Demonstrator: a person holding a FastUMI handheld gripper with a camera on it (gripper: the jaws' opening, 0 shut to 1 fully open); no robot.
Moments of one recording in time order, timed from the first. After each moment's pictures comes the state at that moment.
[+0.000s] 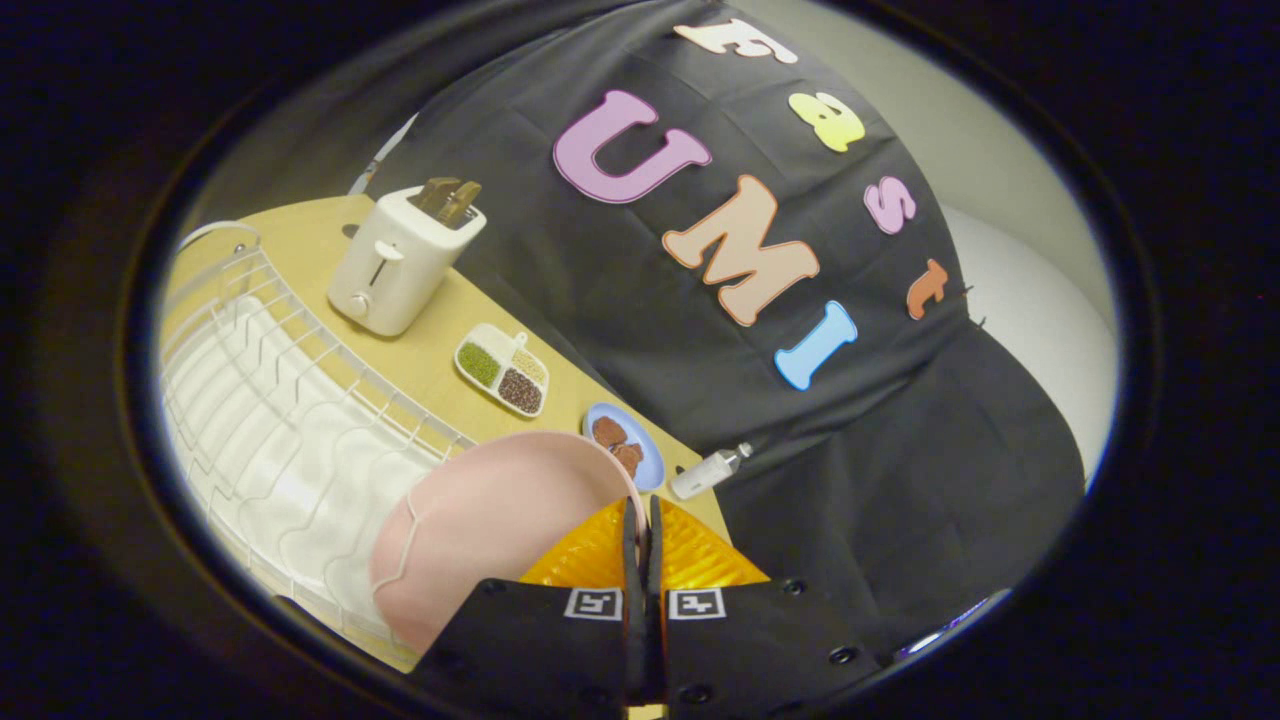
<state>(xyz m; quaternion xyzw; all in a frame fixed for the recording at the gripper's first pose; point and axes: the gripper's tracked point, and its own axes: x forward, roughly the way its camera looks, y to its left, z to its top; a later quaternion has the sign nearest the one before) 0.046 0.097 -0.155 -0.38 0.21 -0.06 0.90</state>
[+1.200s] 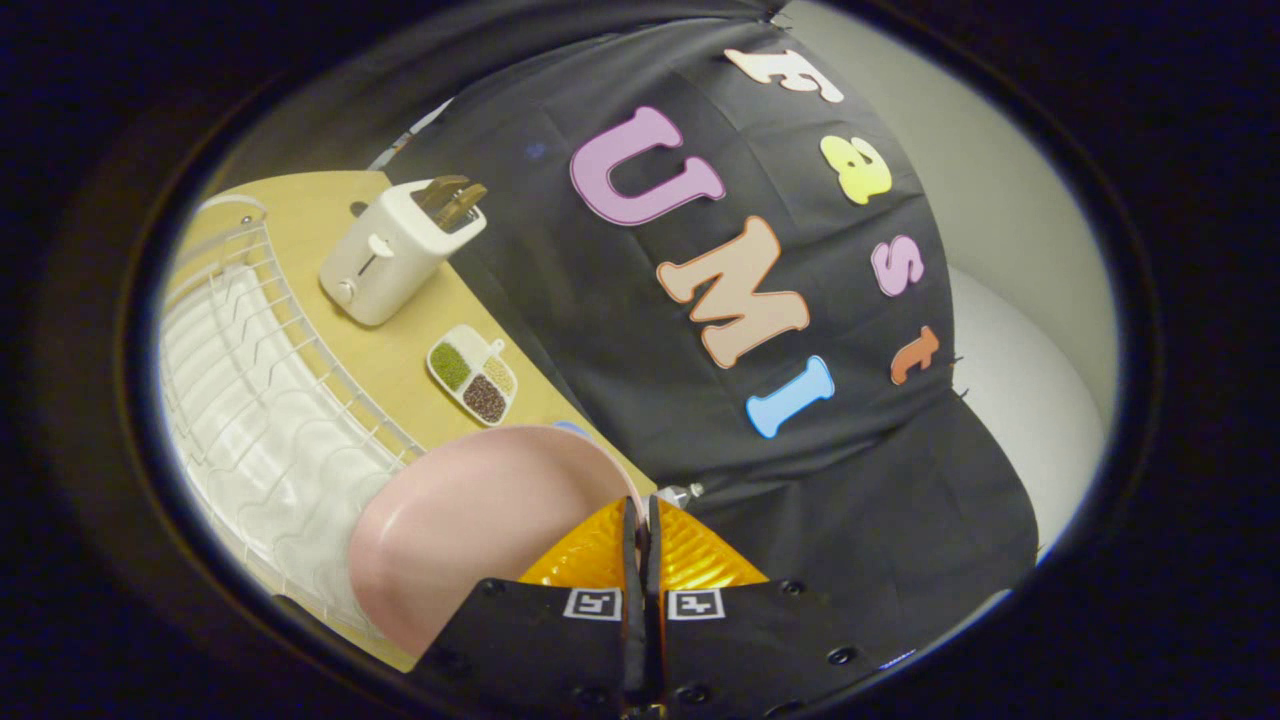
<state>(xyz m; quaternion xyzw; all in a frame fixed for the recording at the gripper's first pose) 0.064 0.085 -0.090 -0.45 0.17 -0.05 0.87</state>
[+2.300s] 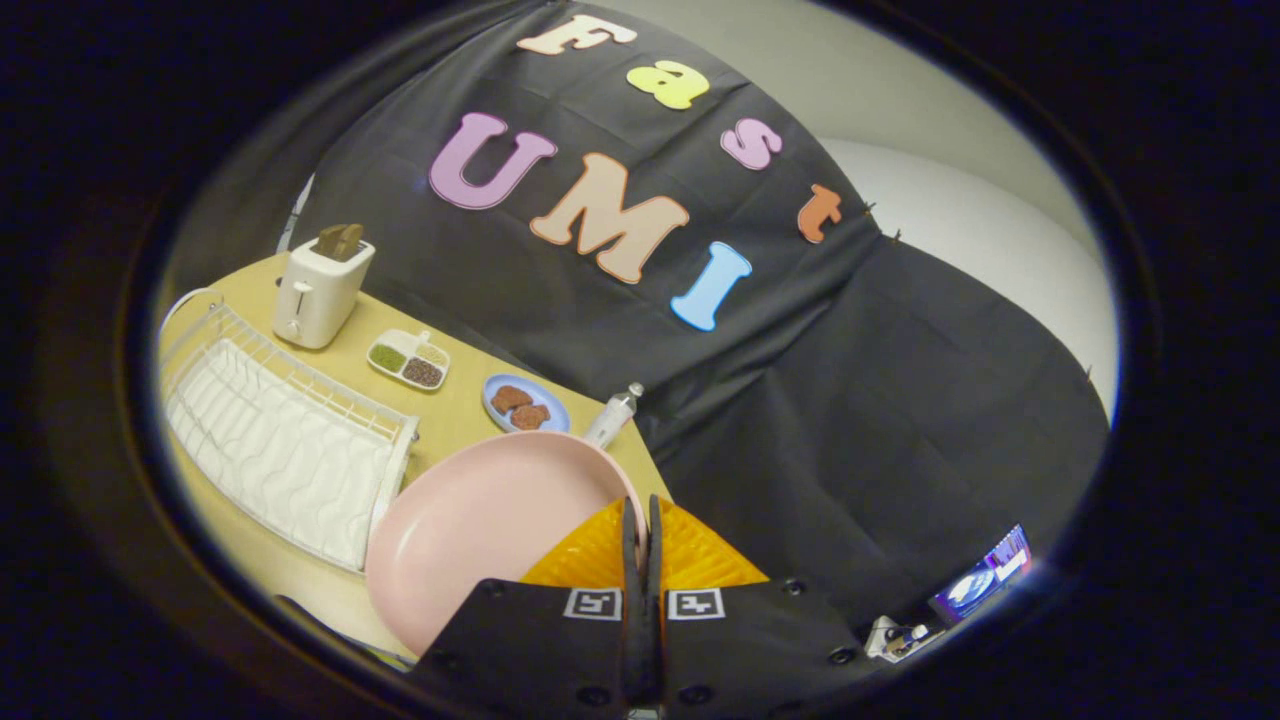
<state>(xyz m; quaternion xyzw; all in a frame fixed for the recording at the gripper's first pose) -0.066 -0.089 -0.081 -0.26 0.20 -0.14 0.93</state>
